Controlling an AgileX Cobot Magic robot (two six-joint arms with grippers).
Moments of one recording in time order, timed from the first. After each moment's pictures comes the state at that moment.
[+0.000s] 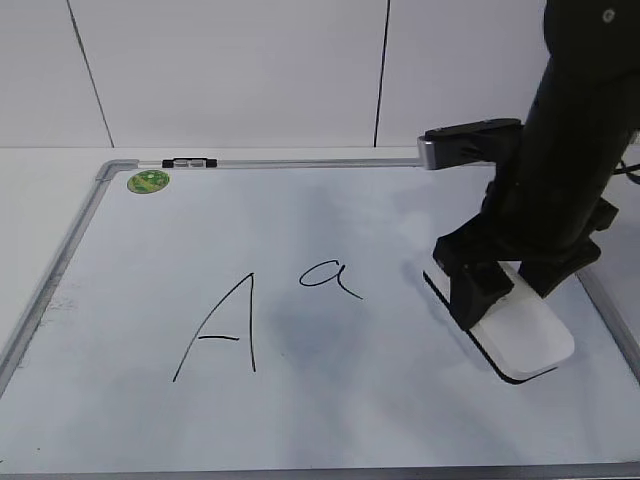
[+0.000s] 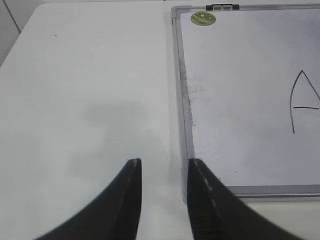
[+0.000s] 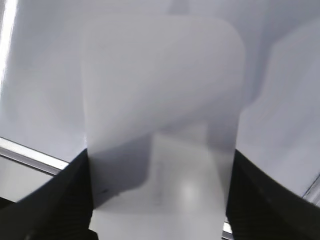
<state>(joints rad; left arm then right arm) 0.02 0.01 -0.51 -0.06 1.11 0.01 0.44 1.70 -1.28 0.06 1.21 -0.02</state>
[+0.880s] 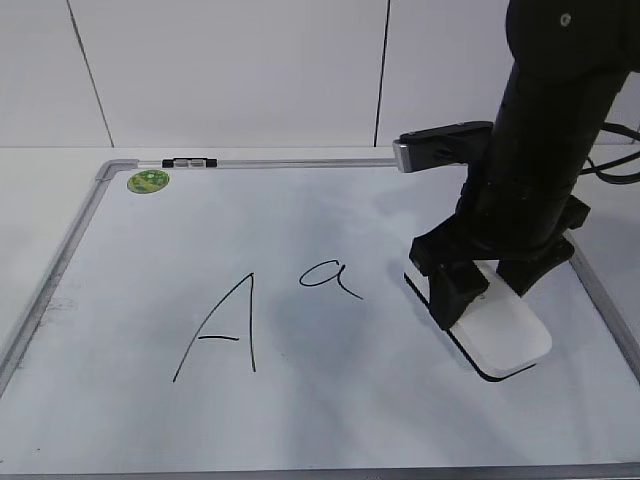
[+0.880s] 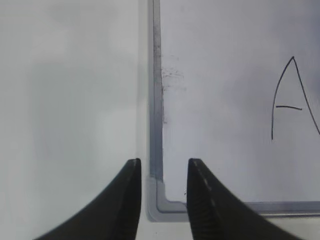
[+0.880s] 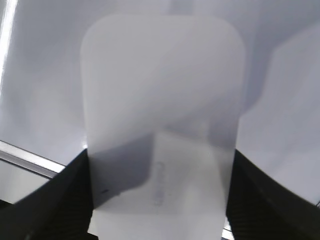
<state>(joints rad) 0.02 0.65 -0.62 -0.19 0.91 0.01 0.46 1.74 -1.33 0.06 1.21 -0.02</state>
